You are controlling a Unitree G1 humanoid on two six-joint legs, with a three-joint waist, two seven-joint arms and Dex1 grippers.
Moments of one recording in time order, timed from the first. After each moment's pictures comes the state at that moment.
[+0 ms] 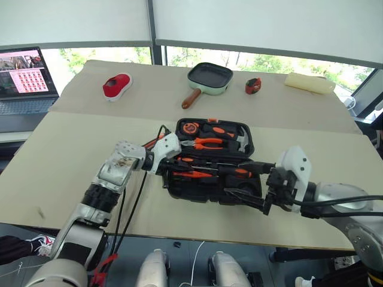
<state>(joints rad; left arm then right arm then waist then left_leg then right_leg) -0.70 0.49 -0.20 0.21 -0.18 0.43 -1.22 -0.11 -0.81 -0.14 -0.72 0.77 0.80 0.65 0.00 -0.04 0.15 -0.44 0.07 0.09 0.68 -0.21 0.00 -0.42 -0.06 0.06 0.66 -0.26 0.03</state>
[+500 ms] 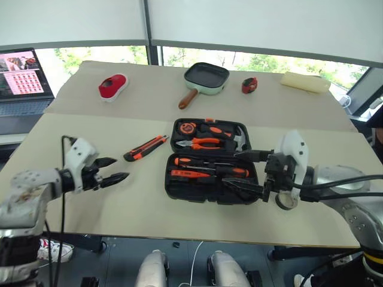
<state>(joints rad) -0.09 0.83 0.36 -0.12 -0.30 0.60 -1.03 -0.31 -0.83 -0.07 -0.59 0.76 0.79 0.77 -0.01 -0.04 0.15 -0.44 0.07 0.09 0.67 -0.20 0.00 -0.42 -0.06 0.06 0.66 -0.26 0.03</state>
